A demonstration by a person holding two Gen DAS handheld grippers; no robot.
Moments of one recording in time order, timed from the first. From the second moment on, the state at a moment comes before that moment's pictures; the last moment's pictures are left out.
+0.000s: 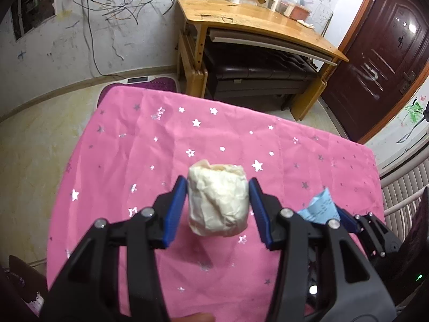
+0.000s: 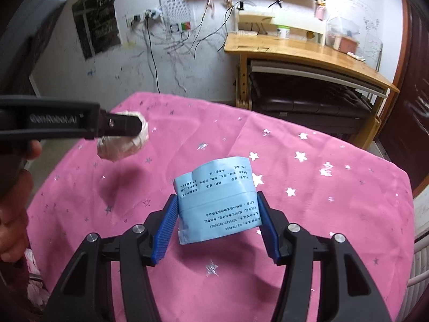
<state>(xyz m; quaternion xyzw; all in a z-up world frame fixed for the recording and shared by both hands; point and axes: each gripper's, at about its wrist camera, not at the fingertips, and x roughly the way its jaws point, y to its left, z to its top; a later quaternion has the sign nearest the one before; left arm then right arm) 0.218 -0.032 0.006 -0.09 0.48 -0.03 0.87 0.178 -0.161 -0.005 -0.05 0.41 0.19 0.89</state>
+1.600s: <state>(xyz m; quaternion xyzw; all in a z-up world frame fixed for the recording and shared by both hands) 0.269 -0.086 -0.039 -0.03 0.54 0.01 0.84 0.080 -0.407 0.015 0.11 0.33 0.05 0.93</state>
